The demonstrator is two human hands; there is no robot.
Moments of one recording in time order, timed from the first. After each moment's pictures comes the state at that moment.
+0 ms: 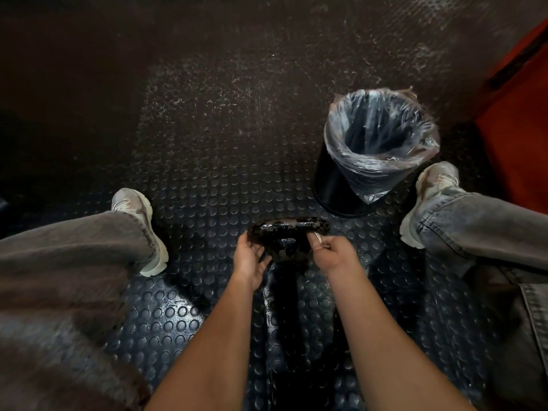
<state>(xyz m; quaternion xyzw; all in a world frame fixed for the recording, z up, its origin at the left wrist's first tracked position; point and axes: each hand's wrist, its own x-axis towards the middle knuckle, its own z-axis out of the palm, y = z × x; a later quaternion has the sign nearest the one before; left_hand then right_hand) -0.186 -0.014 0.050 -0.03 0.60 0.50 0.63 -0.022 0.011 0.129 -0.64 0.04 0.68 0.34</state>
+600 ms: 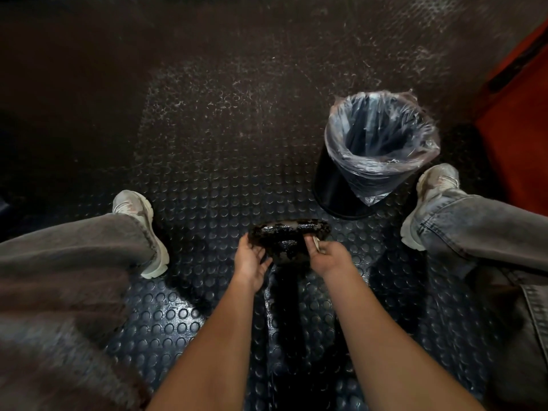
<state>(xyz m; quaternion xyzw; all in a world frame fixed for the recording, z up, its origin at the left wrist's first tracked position) -0.185 -0.012 0.052 -0.03 0.59 0.50 0.63 -0.024 0.021 0.083 -0.69 0.03 0.61 0.38</state>
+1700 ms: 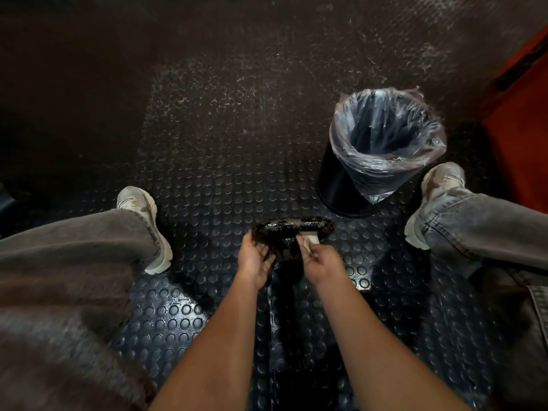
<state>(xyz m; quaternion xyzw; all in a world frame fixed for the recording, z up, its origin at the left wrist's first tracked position) -0.184 -0.013 0.049 -0.03 0.58 0.51 0.63 -0.045 0.015 0.095 -0.51 0.28 0.65 0.48</state>
